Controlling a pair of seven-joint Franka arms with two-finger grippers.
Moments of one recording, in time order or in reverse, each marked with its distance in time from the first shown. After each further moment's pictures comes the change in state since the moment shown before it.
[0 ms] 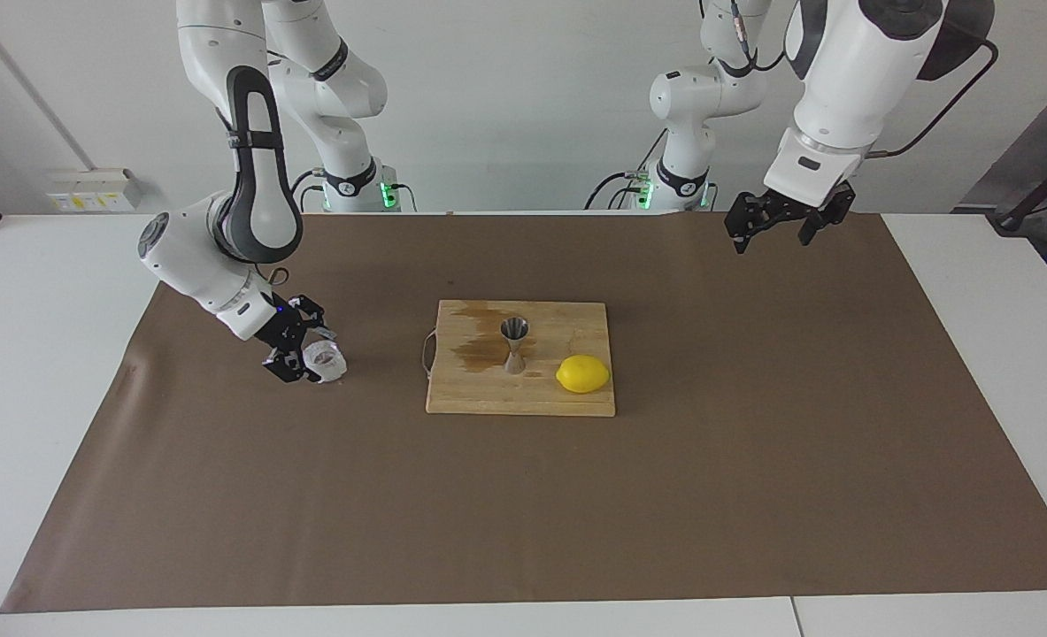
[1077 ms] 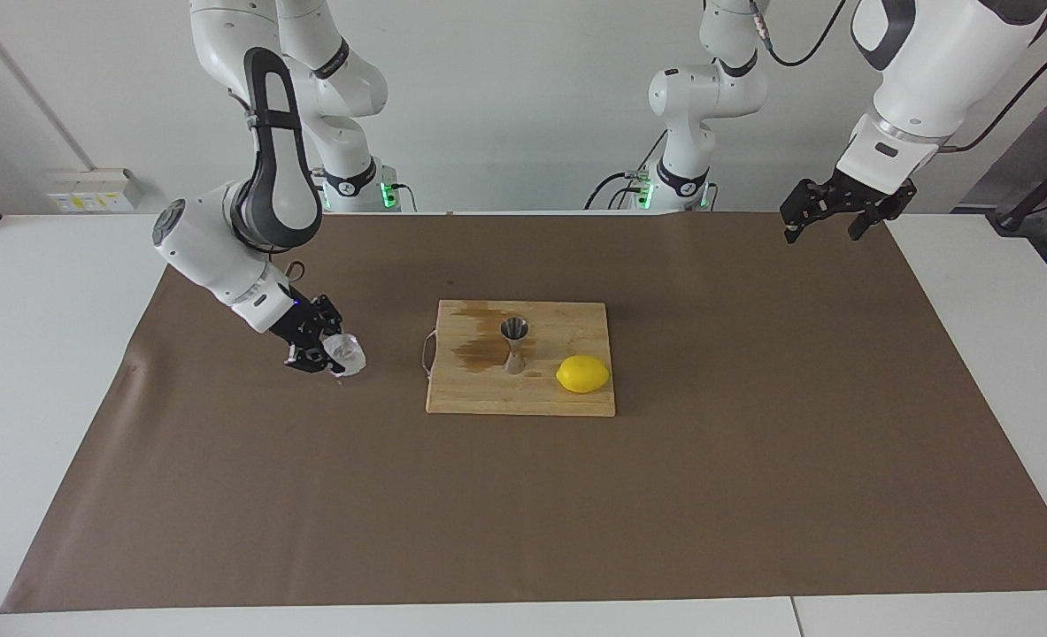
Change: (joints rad) left arm -0.040 -0.010 0.082 0.000 -0.124 0.002 0.084; right arm 0.226 -0.076 0.020 0.081 -0.002 0.004 0.357
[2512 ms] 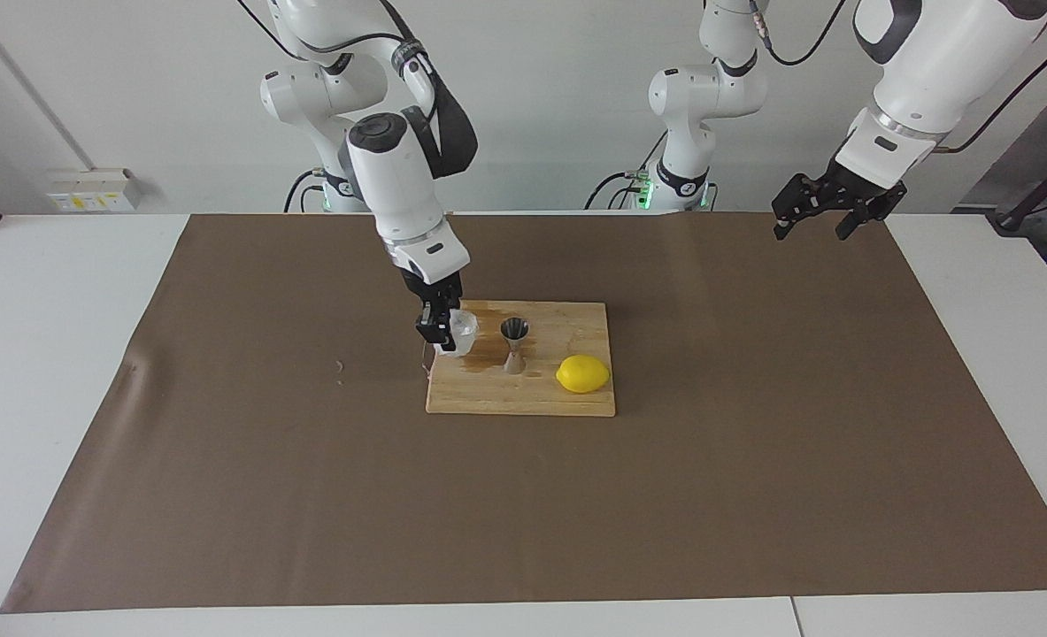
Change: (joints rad) left arm 0.014 -0.001 0.019 -0.002 0.002 -0.001 0.000; right arm 0.355 0.095 0.003 0.258 -0.831 -0.005 0.760
